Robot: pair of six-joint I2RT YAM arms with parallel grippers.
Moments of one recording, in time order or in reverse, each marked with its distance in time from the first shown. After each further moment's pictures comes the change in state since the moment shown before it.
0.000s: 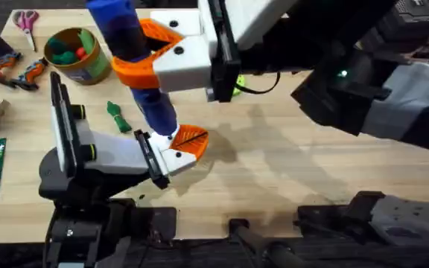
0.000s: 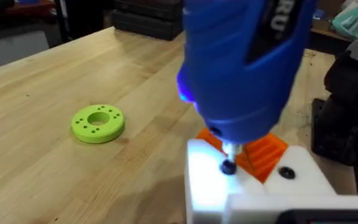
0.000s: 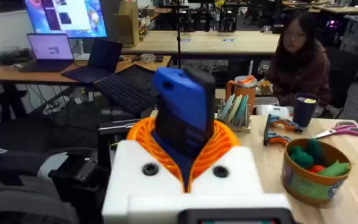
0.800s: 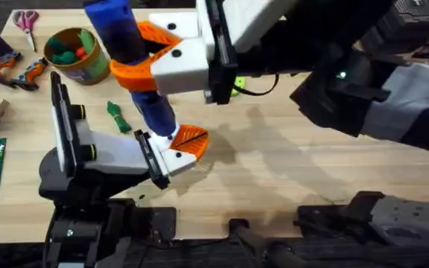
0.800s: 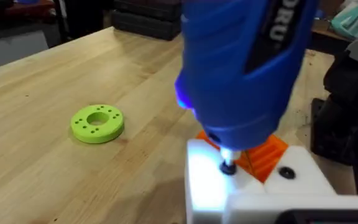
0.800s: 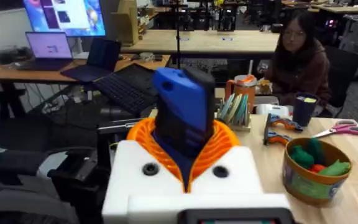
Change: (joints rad) left arm 0.000 0.000 0.000 0.000 0.000 0.000; right arm 0.011 0.000 0.000 -0.011 0.011 -0.009
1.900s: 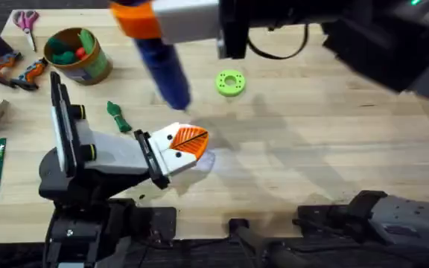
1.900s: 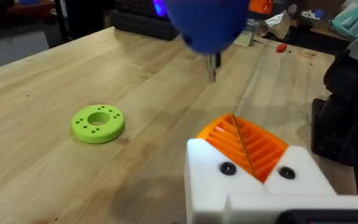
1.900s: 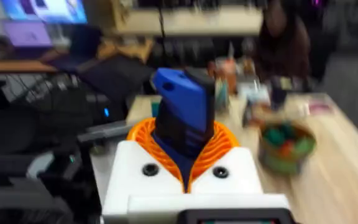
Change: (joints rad) left arm 0.000 0.000 0.000 0.000 0.000 0.000; right arm -0.097 -0.004 0.261 -0.464 -0.029 -0.128
